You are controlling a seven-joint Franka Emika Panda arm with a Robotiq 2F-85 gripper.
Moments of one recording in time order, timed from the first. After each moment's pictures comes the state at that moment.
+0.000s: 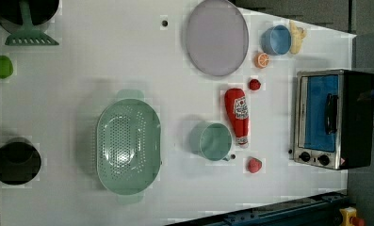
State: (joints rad) arm -0.11 -0.13 0.07 -1.80 0.06 0.07 -0.03
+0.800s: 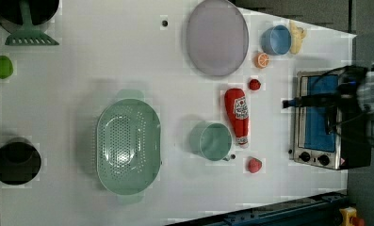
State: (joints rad) arm -0.11 0.07 0.08 -2.12 0.05 0.52 -0.91
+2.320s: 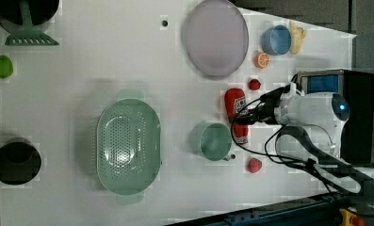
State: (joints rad) arm -0.09 0.40 0.11 -2.37 -0.06 1.09 -1.05
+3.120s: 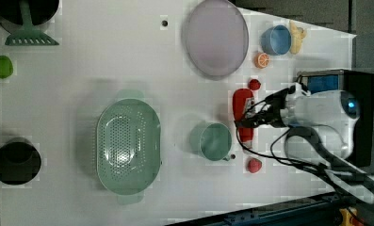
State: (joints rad) arm -0.09 0.26 0.12 -2.36 -0.05 0.89 -1.04
